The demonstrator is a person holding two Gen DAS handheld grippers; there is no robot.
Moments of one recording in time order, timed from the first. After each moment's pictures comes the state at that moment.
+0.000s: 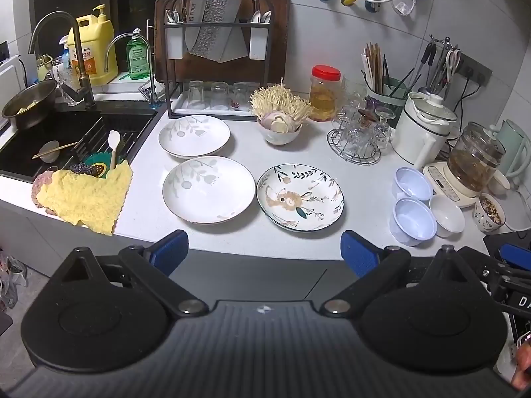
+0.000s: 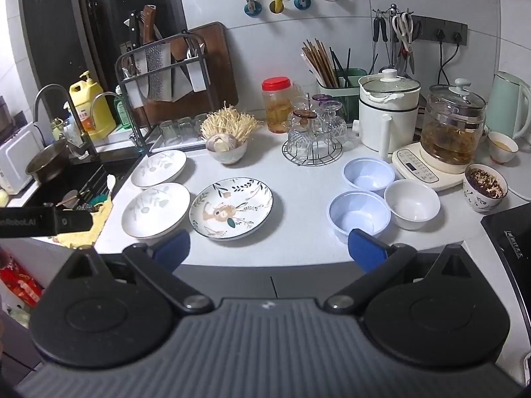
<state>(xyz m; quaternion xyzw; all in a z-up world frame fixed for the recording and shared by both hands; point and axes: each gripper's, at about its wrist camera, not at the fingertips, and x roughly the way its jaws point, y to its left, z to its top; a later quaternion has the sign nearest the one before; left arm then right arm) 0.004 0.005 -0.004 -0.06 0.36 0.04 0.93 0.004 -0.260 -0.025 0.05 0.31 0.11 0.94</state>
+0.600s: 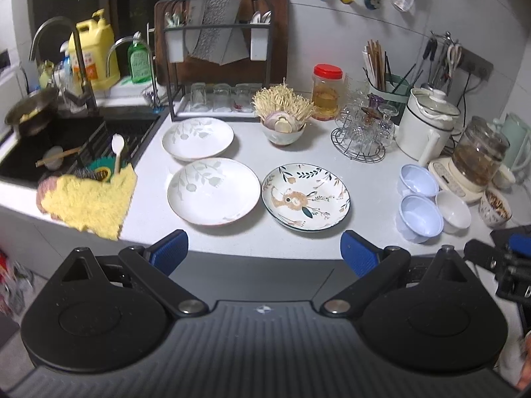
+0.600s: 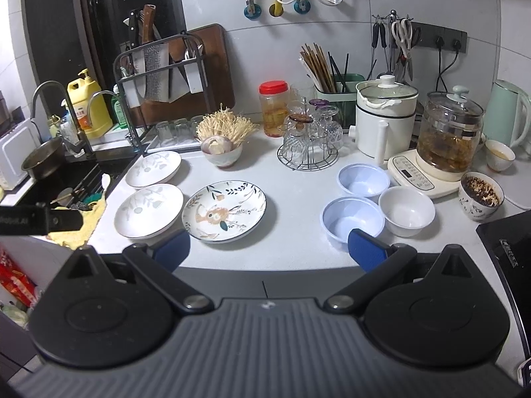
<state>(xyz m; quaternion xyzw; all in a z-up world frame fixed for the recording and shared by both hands) 0.005 0.000 -0.009 -0.04 0.36 0.05 0.93 0.008 -0.266 -0.027 0.04 0.30 0.10 0.95</state>
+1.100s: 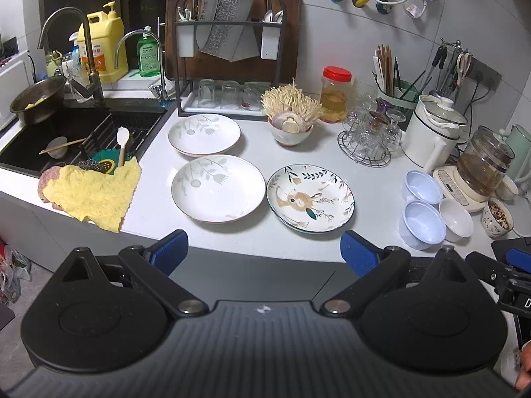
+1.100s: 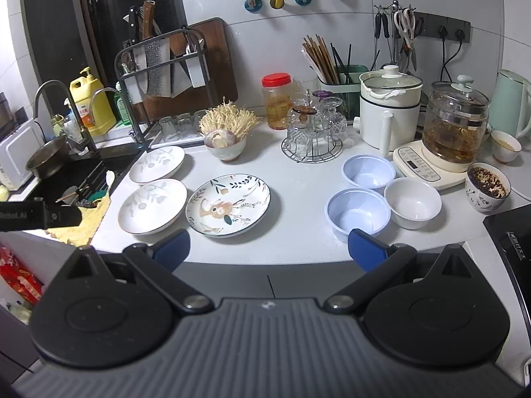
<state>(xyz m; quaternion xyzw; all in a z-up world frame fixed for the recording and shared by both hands) 0.006 0.008 -0.011 -0.07 0.36 0.06 0.93 0.010 -0.266 -0.032 0.05 0.31 0.12 0.94</state>
